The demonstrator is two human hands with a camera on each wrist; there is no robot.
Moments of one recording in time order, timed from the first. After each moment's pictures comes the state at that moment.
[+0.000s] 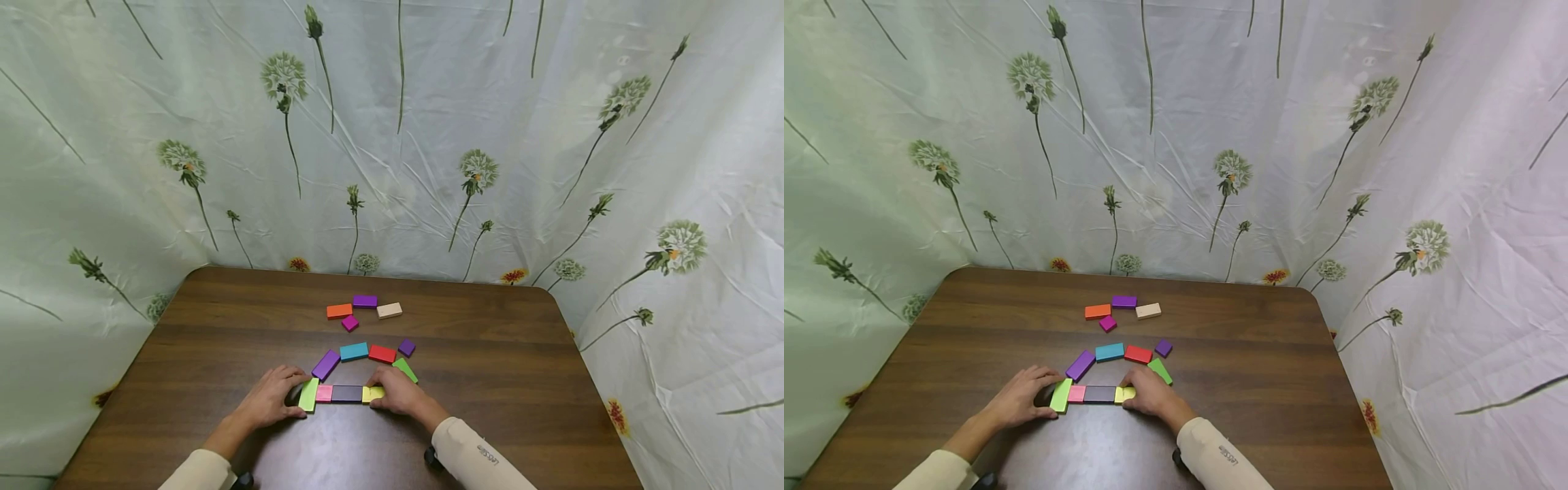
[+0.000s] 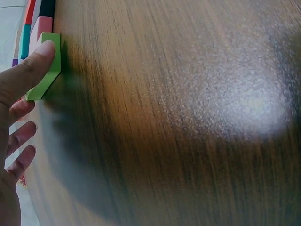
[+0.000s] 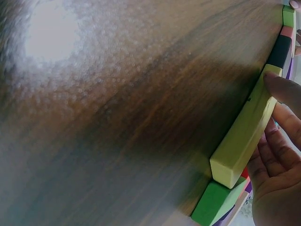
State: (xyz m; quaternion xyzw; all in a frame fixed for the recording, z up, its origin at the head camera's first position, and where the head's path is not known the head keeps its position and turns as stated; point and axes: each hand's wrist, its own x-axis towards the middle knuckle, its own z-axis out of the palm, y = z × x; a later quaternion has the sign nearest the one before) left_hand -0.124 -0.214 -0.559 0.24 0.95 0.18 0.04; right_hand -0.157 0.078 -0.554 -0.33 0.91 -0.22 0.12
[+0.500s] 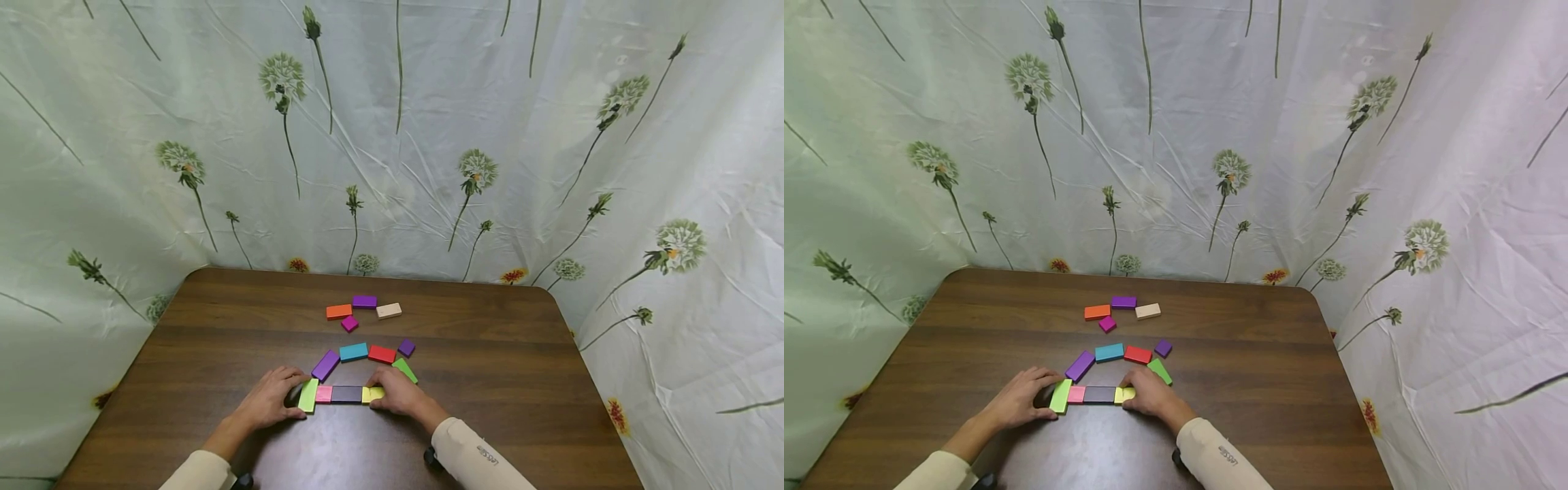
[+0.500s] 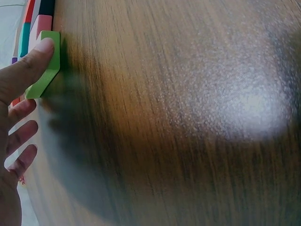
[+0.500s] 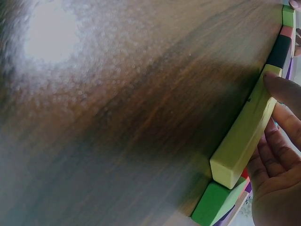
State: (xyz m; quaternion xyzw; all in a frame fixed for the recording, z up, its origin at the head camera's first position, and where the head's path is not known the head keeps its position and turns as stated) left_hand -0.126 -0.216 -0.563 0.24 0.95 0.19 0.04; right_hand -0.158 0.079 -0.555 -0.34 0.91 -0.22 0.12
